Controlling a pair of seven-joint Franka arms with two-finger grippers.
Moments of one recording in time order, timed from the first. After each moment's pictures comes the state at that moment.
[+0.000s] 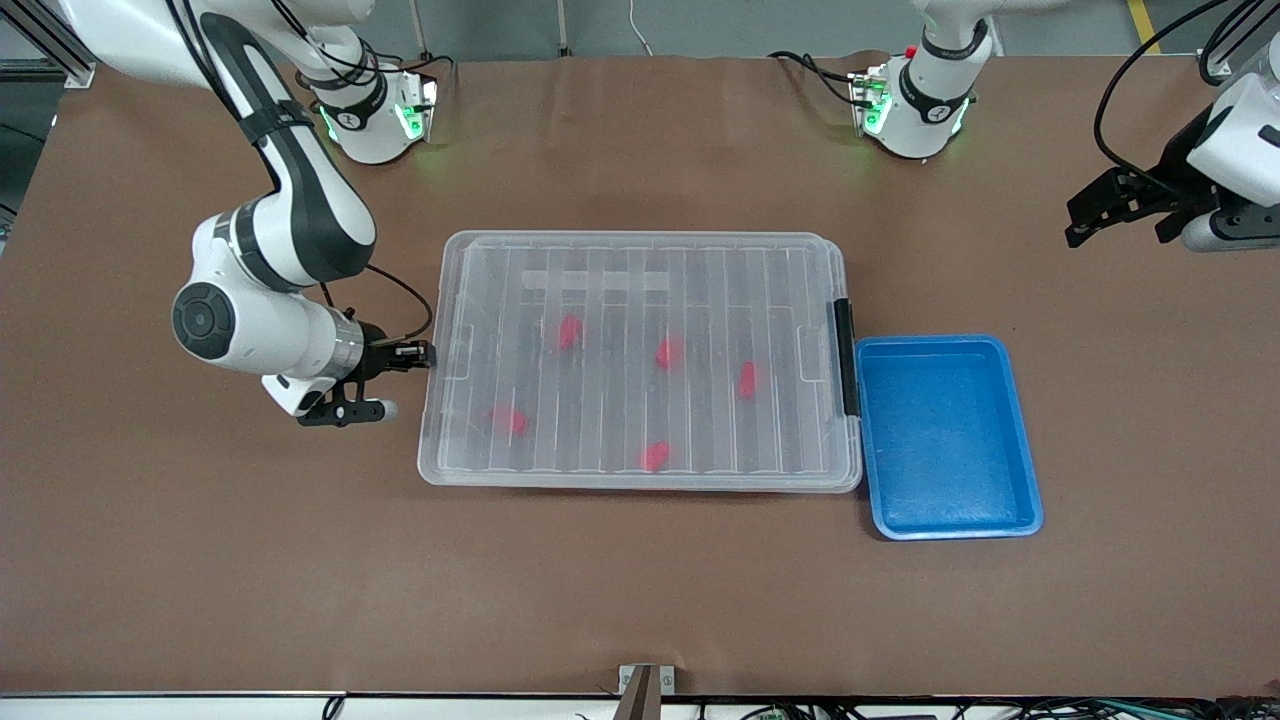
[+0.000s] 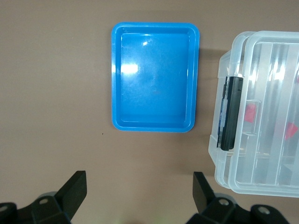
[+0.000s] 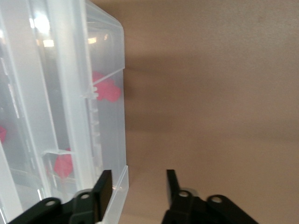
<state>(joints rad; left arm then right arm) 0.03 -0.11 -0.12 -1.68 -0.01 1.58 -0.12 -0.07 0.33 0.33 -1.86 0.15 2.00 0.15</state>
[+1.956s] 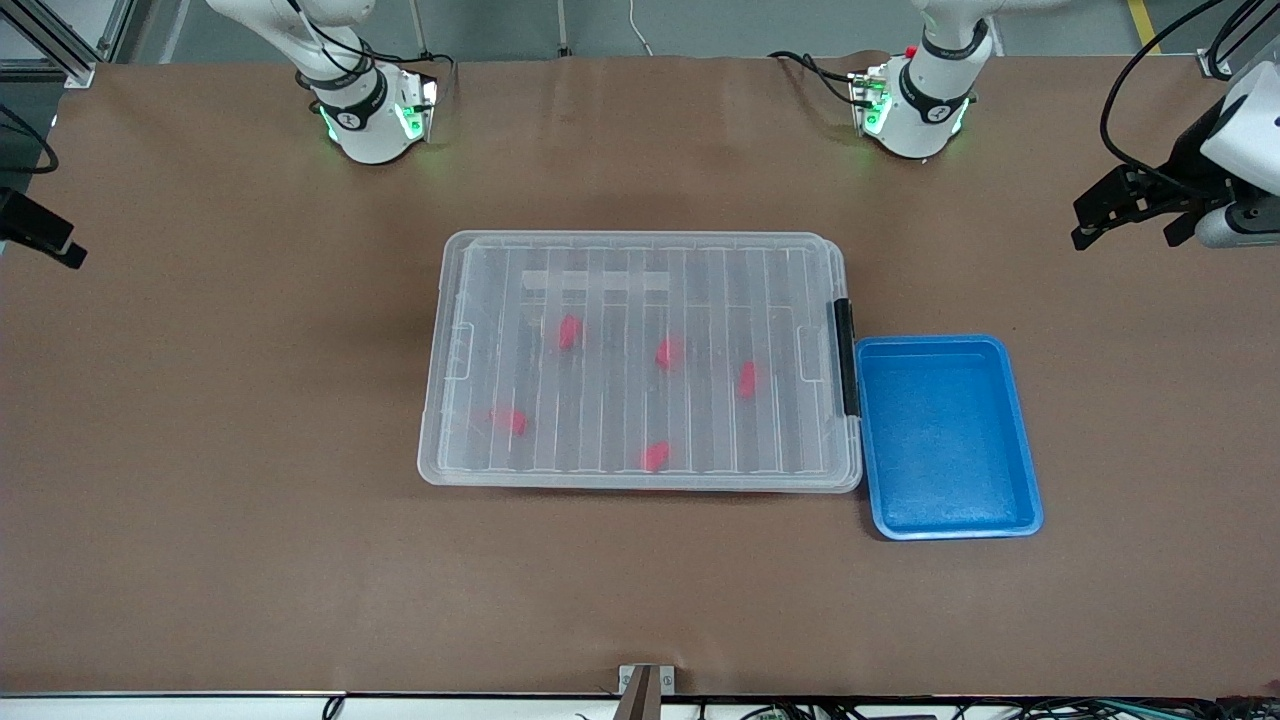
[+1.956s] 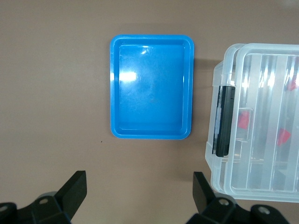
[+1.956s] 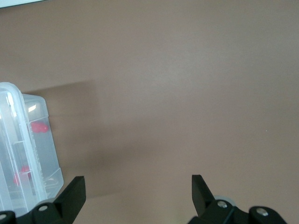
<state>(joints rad) 0.03 -0.09 -0.12 -1.64 -0.01 1.59 -0.12 -0.09 0.01 0.00 -1.45 -0.03 1.50 0.09</state>
